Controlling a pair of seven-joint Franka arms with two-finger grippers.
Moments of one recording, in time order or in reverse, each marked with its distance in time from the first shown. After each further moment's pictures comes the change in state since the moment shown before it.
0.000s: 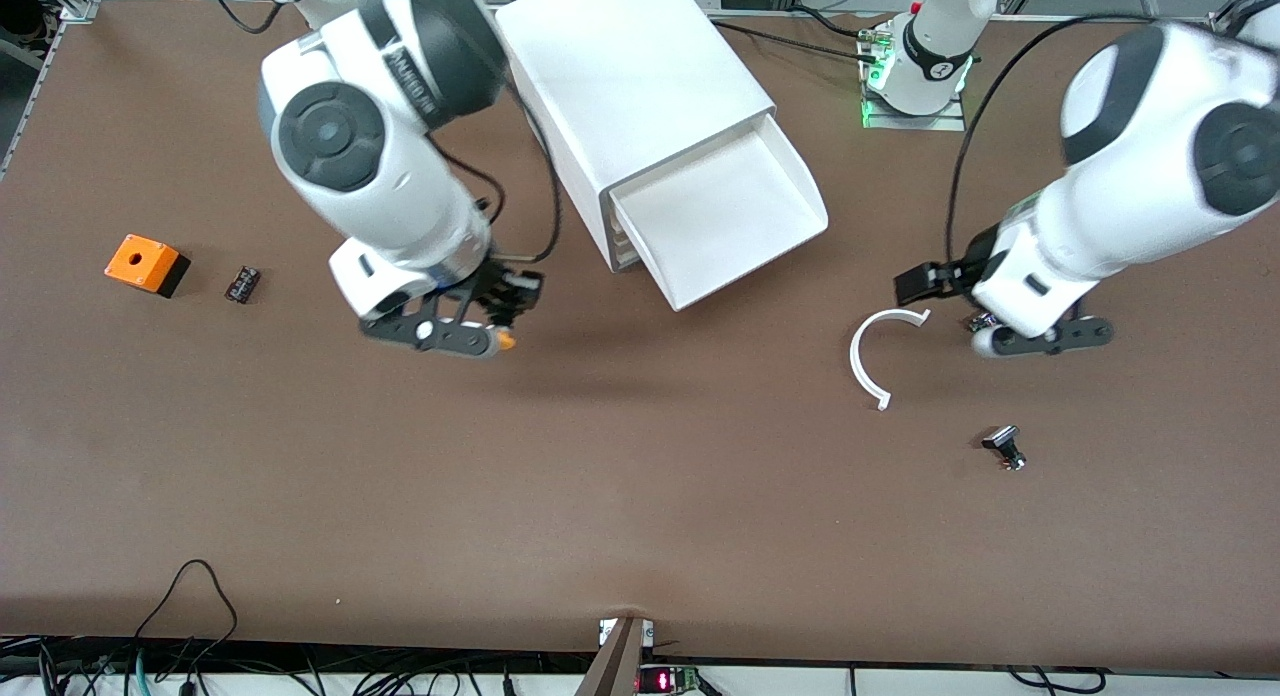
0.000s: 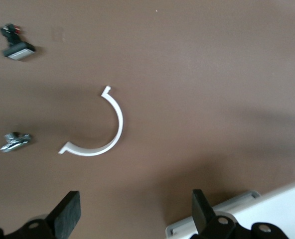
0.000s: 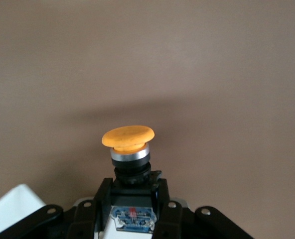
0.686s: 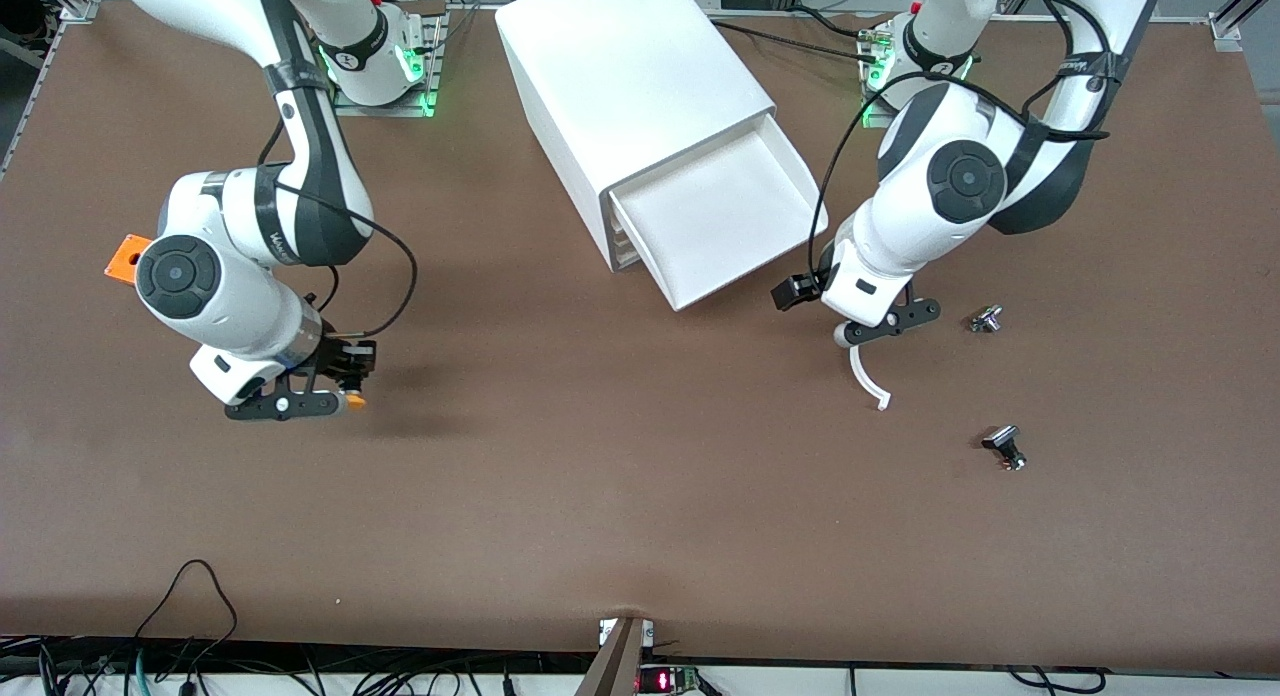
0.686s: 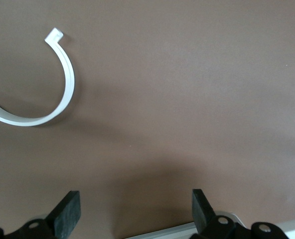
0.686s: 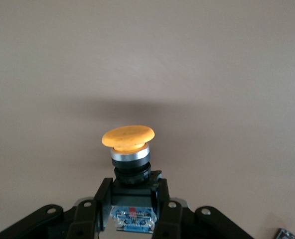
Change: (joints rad) left arm -0.107 0.003 -0.061 -0.280 0.001 0.321 -0.352; right arm -0.010 -0.155 -0.284 -0.732 0.001 0.570 -0.531
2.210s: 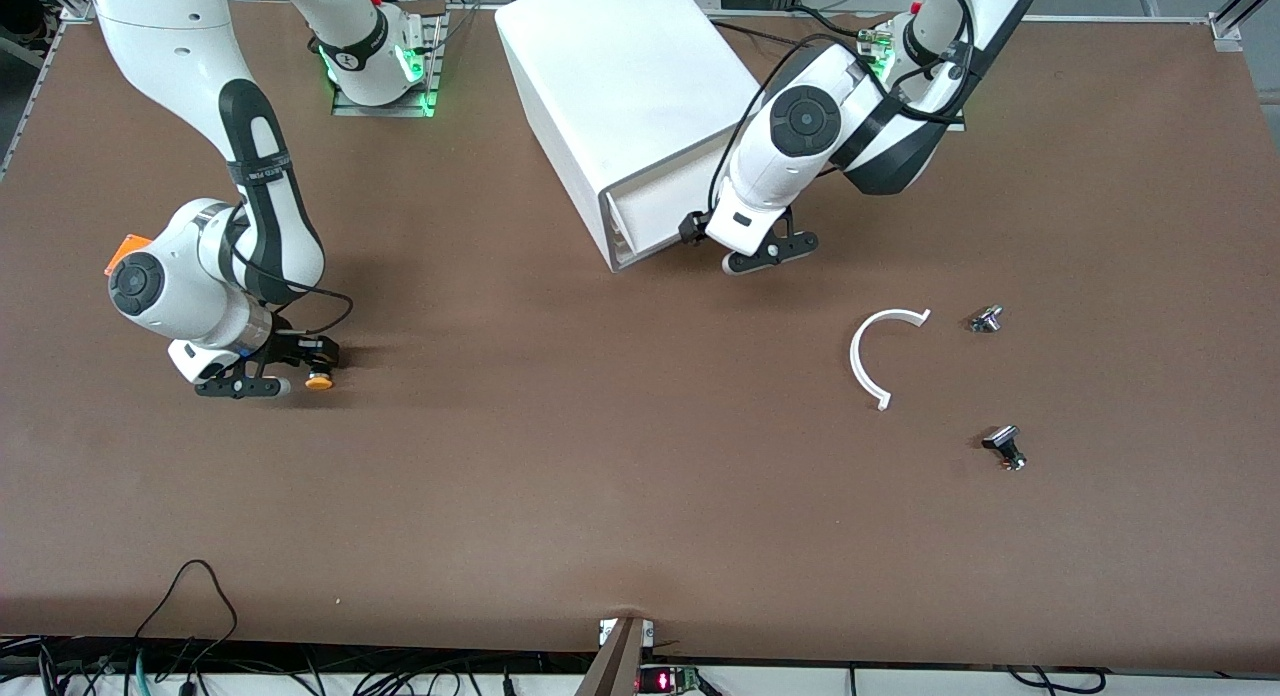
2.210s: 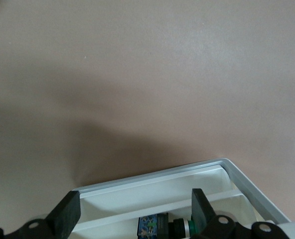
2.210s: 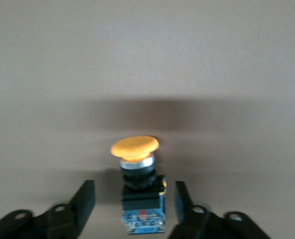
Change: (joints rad) left arm -0.090 0.008 -0.167 -0.126 0.000 0.081 -0.219; right arm -0.112 0.094 -0.049 -0.243 0.312 0.283 -0.346
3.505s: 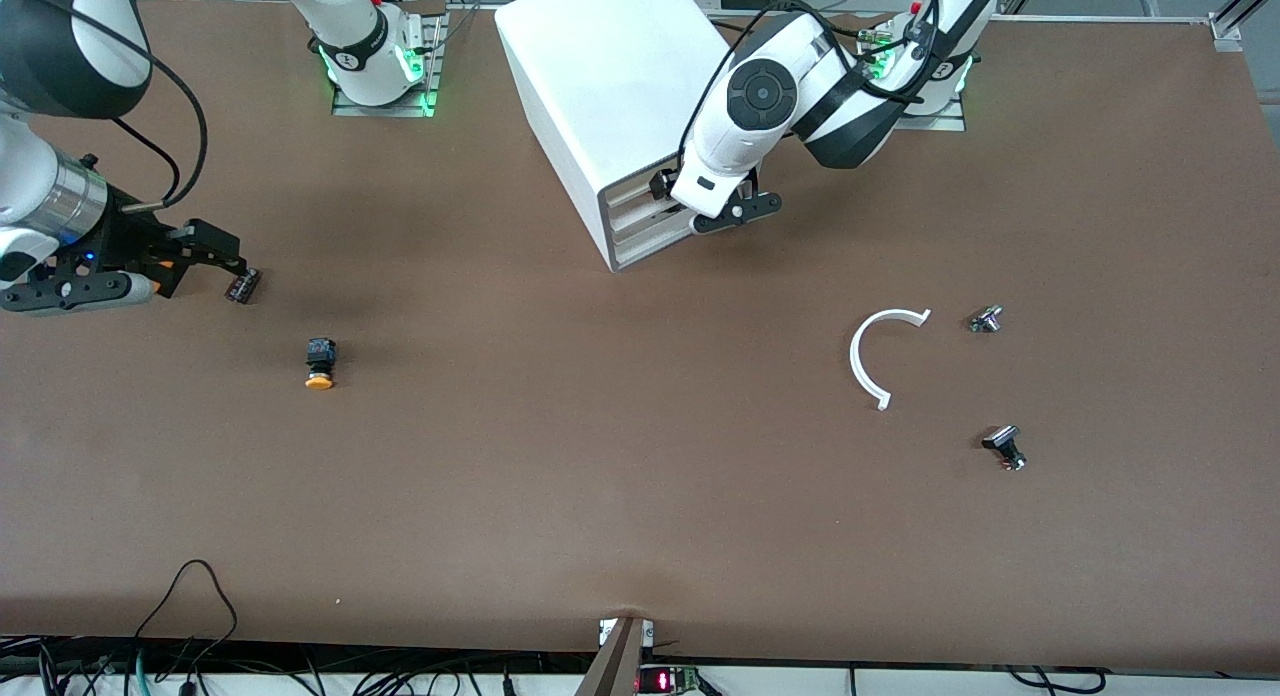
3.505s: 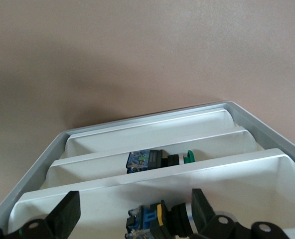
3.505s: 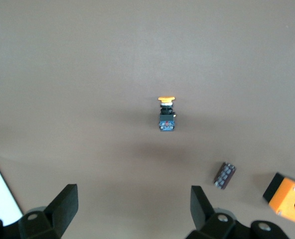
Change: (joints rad) left arm -0.002 0.000 -0.097 -0.009 -0.091 -0.069 -0.057; right arm 0.007 -0.466 0.024 0.232 -0.357 -0.633 0.232
